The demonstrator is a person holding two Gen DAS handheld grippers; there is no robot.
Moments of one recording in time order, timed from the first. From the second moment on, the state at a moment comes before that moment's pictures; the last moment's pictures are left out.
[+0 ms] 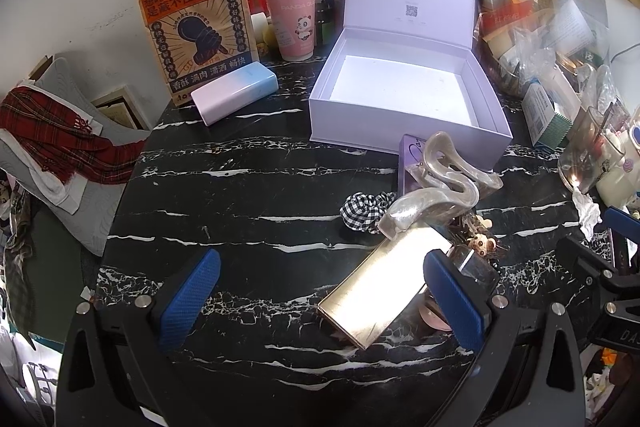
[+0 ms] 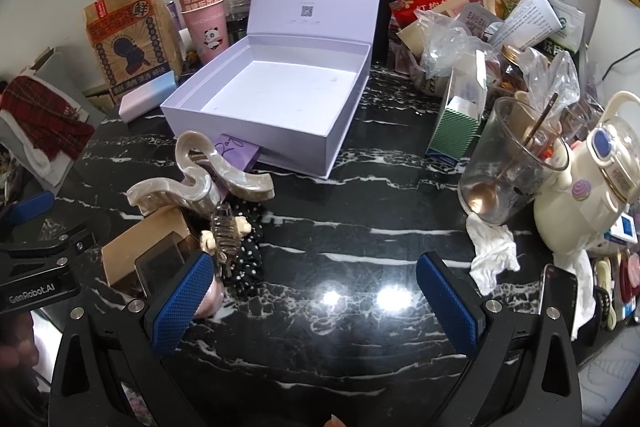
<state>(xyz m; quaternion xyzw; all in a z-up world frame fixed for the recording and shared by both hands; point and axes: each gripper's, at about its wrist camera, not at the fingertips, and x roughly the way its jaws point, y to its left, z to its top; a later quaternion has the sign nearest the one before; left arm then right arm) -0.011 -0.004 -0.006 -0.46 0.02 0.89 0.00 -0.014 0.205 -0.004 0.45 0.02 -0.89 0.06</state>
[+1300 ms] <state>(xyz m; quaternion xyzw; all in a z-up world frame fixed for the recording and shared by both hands) -0.005 -0.016 -0.047 -0.48 0.01 0.87 0.06 0.008 0.188 -0.040 0.46 -0.02 -0.87 0.15</state>
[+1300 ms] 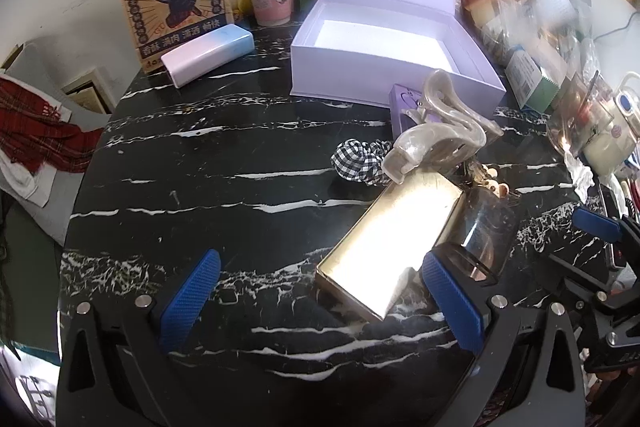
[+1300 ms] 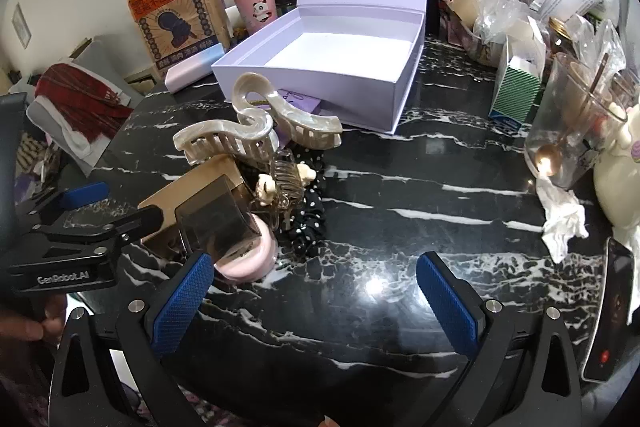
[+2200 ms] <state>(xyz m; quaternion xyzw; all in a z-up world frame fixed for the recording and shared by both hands) -0.018 -0.019 -0.048 -0.48 0.03 0.87 0.12 -0.003 0.159 -0.047 0.45 -0.02 -0.85 0.26</state>
